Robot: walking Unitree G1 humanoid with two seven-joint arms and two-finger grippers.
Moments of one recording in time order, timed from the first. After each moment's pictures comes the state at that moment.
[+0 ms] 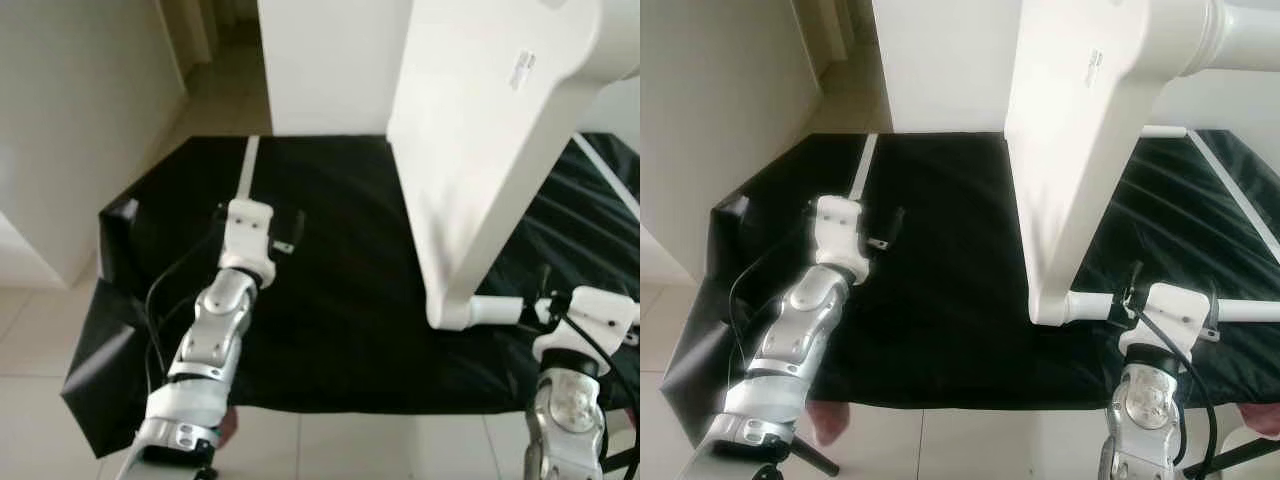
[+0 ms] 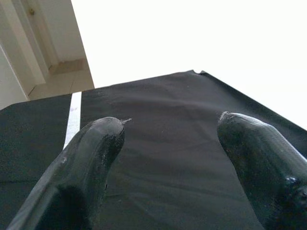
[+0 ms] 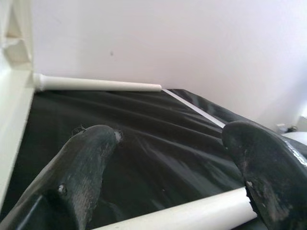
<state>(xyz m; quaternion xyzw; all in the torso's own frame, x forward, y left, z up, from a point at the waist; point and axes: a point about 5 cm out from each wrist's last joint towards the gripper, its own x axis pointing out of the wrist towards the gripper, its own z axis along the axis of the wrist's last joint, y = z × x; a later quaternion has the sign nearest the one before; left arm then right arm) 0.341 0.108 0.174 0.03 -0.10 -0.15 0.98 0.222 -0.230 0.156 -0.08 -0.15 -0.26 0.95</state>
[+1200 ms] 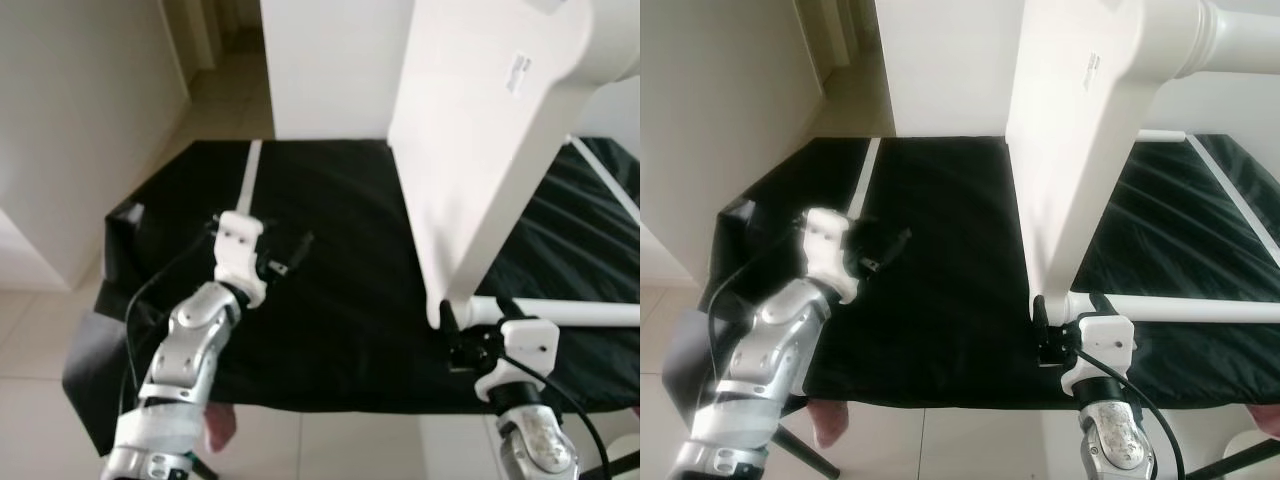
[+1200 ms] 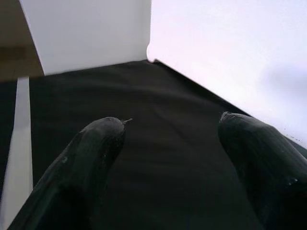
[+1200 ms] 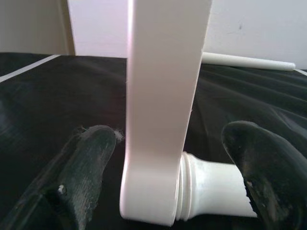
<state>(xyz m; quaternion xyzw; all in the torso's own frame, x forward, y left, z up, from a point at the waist) 0.316 0.122 0.159 -0.01 -0.06 -0.26 0.96 0.215 -0.181 0.127 -0.04 -0.09 -0.01 0.99</state>
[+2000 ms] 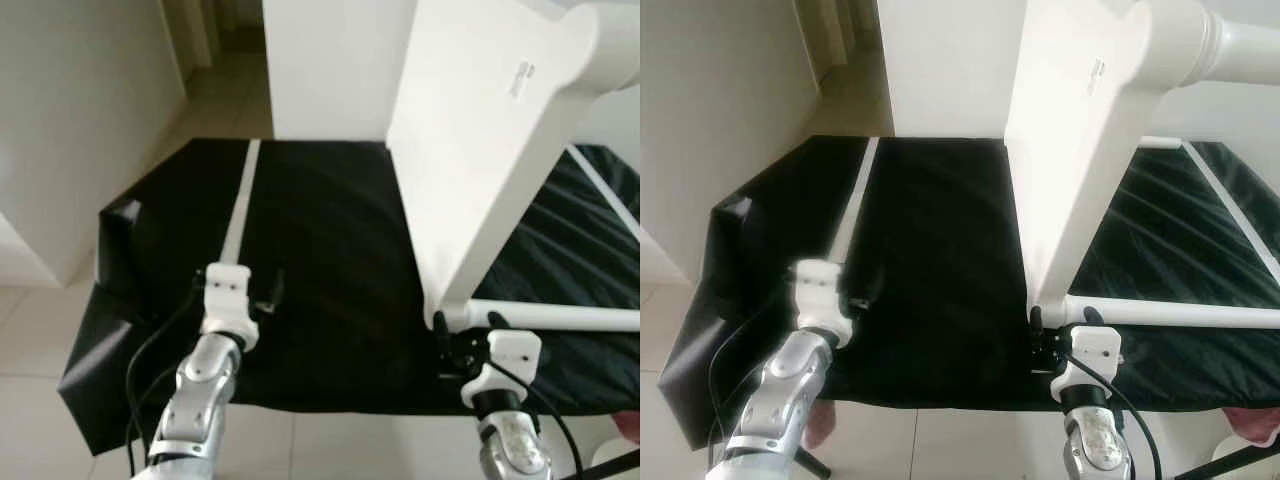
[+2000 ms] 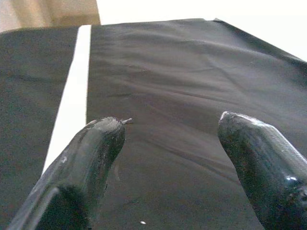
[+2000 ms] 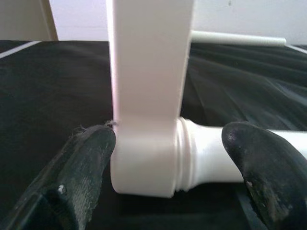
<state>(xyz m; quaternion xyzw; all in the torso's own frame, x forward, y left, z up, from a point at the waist) 0.288 0.127 0.116 0.01 -0.02 -0.14 0.99 0.218 -0.180 0.100 -0.02 -0.07 -0.03 1.00</state>
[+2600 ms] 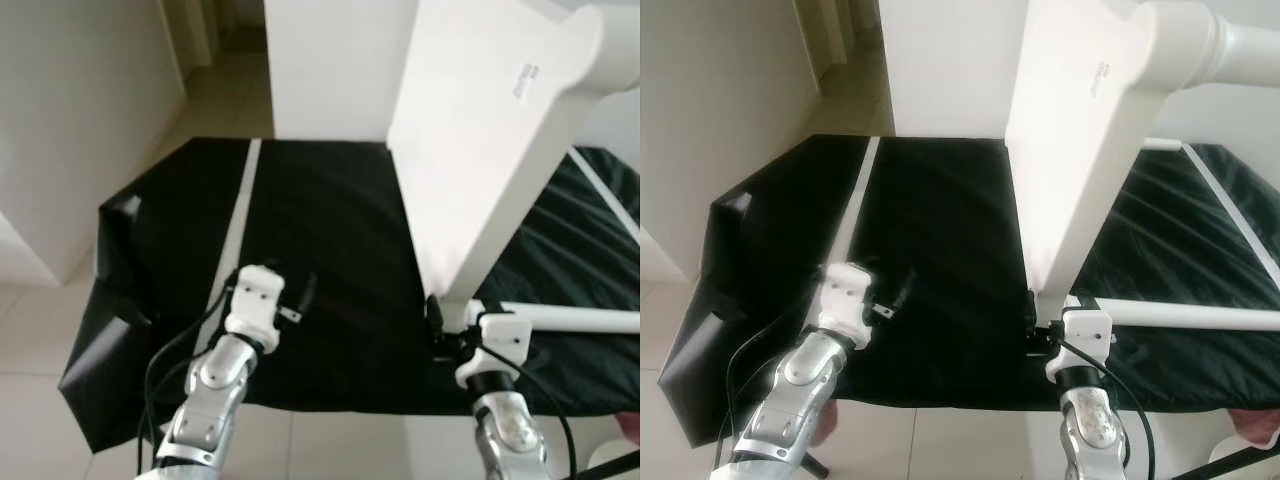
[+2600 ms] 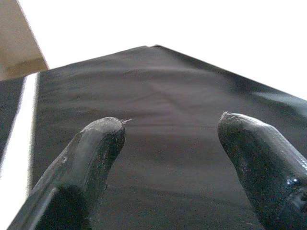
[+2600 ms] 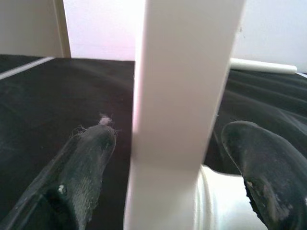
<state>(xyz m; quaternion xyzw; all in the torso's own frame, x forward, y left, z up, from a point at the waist) 0.279 0.099 0.127 0.07 -0.07 -0.25 0.96 0.239 -0.175 0.108 -0.02 -0.10 -0.02 0.99</state>
